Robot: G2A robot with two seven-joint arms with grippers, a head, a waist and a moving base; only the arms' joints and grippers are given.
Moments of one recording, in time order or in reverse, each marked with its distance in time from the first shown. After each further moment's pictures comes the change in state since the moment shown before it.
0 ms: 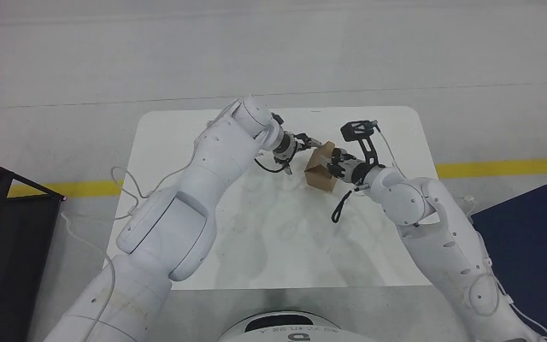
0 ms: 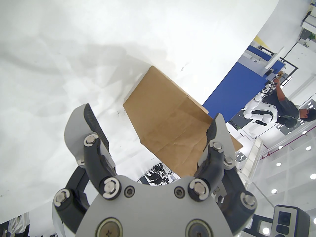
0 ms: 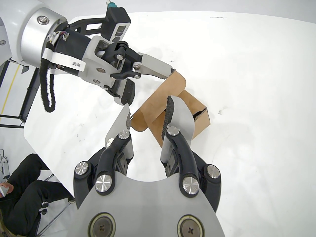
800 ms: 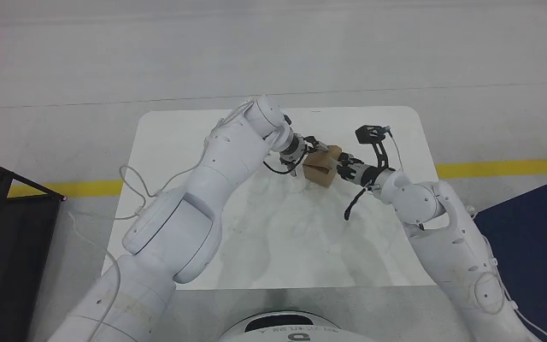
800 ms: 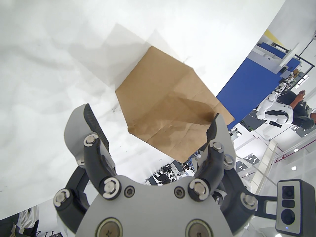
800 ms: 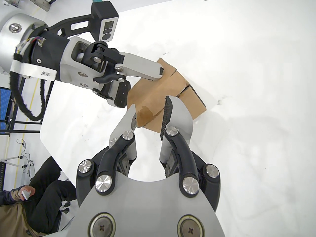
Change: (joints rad) left arm 0.001 -0.033 0.037 -0.032 0.050 0.050 -0.004; right arm -0.048 0.000 0.082 0.098 0.139 -0.078 -0.041
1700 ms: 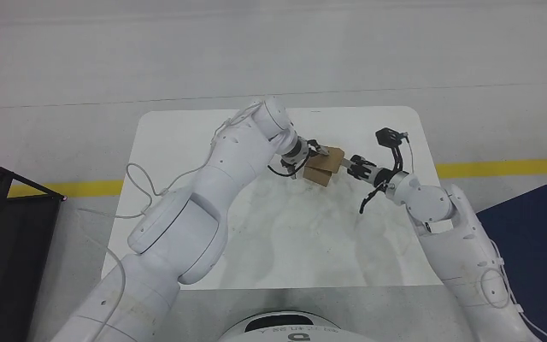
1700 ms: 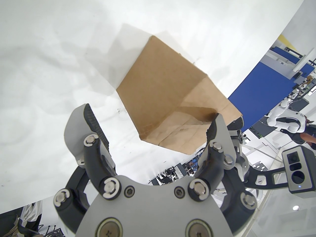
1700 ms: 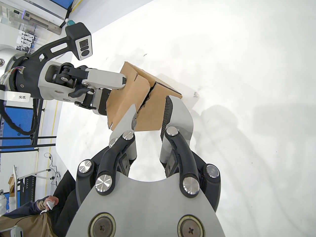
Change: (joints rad) left arm -0.011 -0.032 0.019 0.037 0.029 0.026 0.010; right arm -0.009 0.000 0.065 0.143 0.145 -0.076 -0.046
